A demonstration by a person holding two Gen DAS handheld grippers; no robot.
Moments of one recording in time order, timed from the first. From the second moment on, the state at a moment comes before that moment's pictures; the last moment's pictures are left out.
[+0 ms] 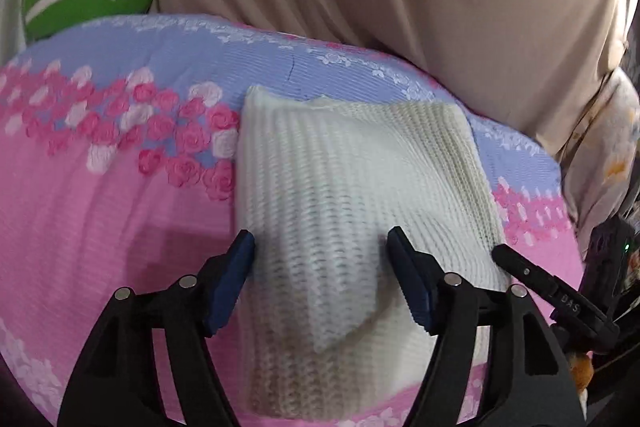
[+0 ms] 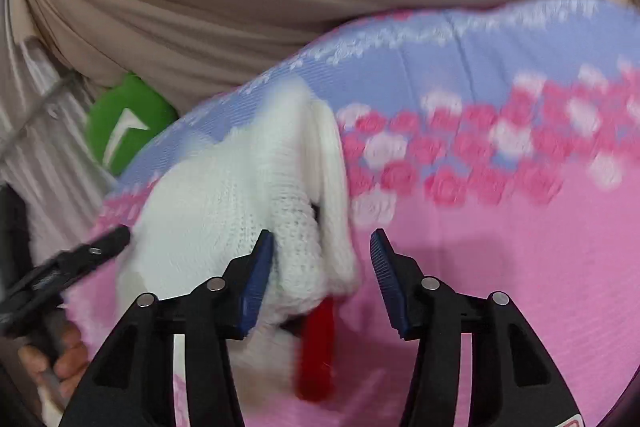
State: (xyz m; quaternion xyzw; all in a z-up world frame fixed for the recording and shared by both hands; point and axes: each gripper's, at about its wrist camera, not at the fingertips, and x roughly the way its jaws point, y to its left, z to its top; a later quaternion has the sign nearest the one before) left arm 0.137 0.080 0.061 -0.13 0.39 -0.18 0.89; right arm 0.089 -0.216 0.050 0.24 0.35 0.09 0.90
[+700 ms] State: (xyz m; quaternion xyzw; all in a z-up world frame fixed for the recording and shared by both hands) left arm 0.168 0.069 0.079 -0.11 0.34 -0.24 0.90; right arm 0.155 -0.174 0.068 0.18 0.33 0.14 0.92
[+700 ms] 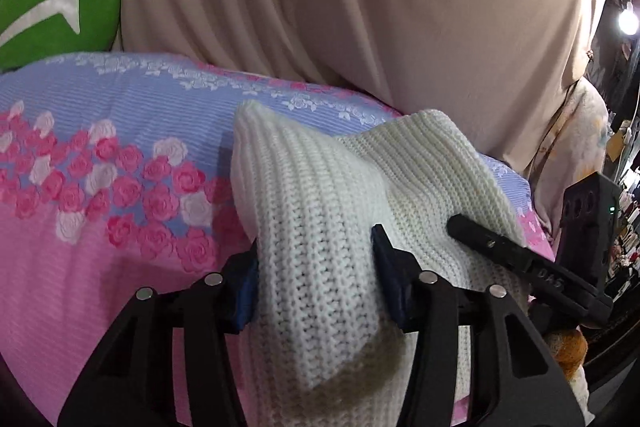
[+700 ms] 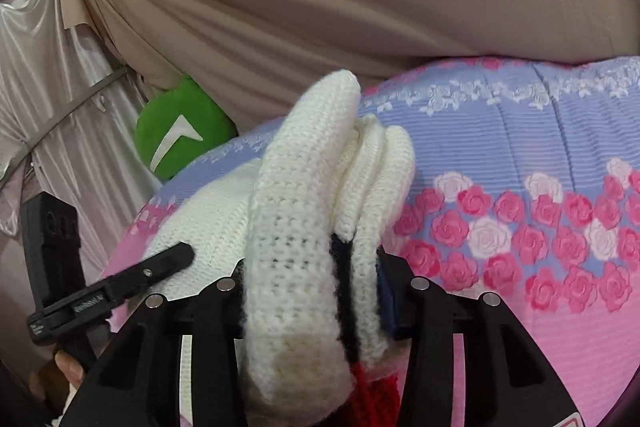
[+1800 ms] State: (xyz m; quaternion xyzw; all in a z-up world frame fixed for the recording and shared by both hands) left arm 0.082 0.063 0.033 -0.02 0.35 -0.09 0.93; right arm 0.077 -0.182 0.034 0.16 0.38 0.10 0.91
